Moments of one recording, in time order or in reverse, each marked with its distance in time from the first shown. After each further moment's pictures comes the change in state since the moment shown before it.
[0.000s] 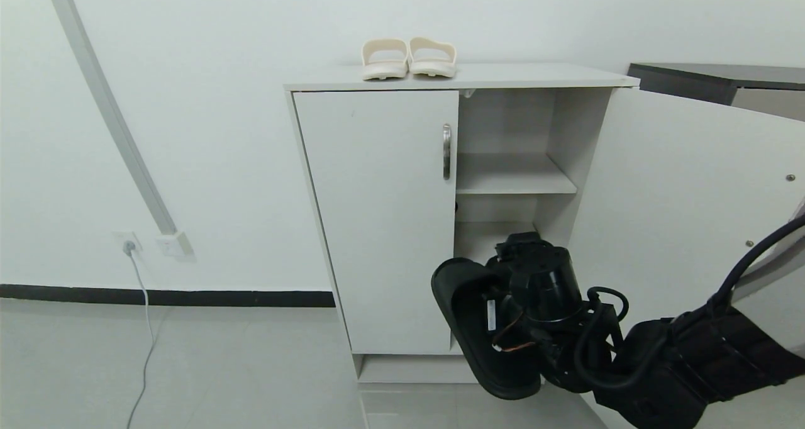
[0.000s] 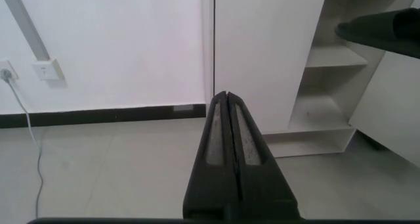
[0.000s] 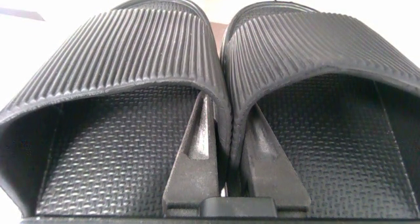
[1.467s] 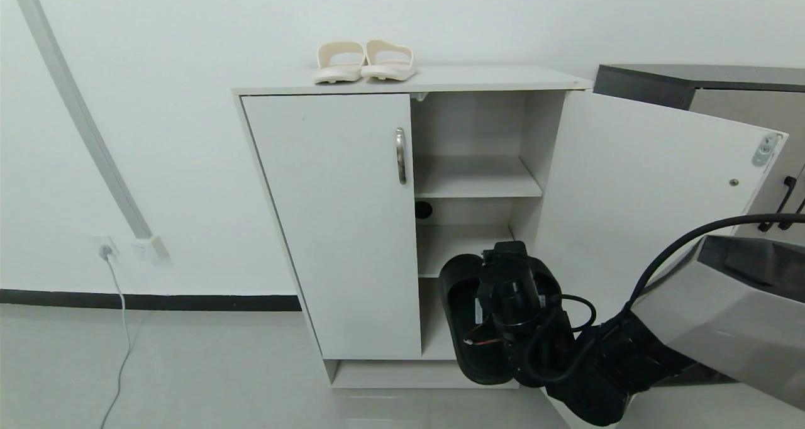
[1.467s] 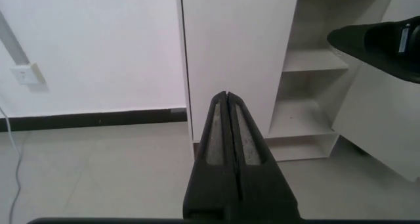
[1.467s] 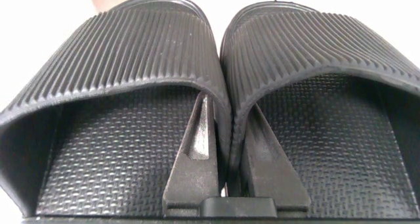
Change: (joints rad) left arm 0.000 -0.001 -0.001 0.000 0.001 -0.002; right arm 0.000 0.185 -0.108 -0.084 -0.184 0.004
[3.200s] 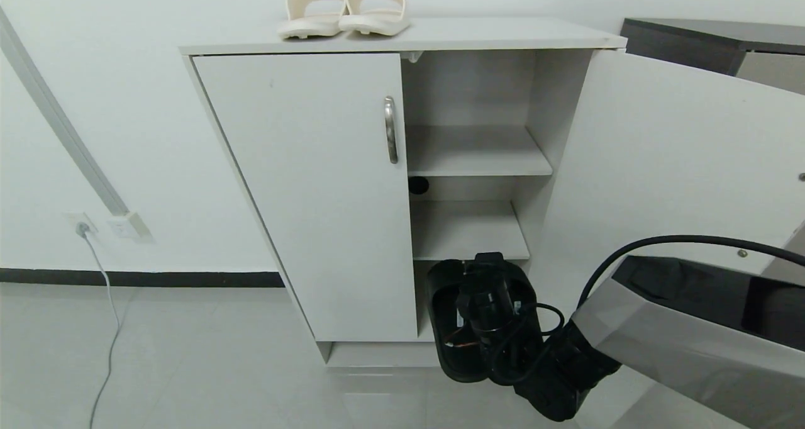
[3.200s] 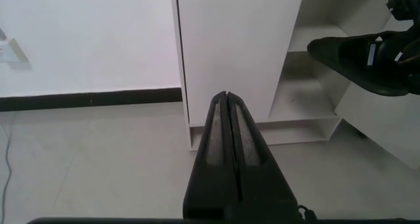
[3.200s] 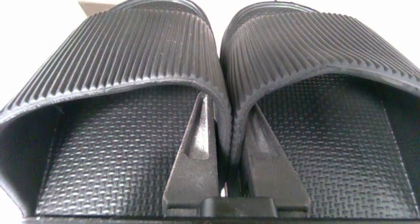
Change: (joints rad) left arm 0.000 0.001 0.000 0.002 0.000 0.004; right arm -0.006 0.168 -0.119 -0.084 0.026 0.000
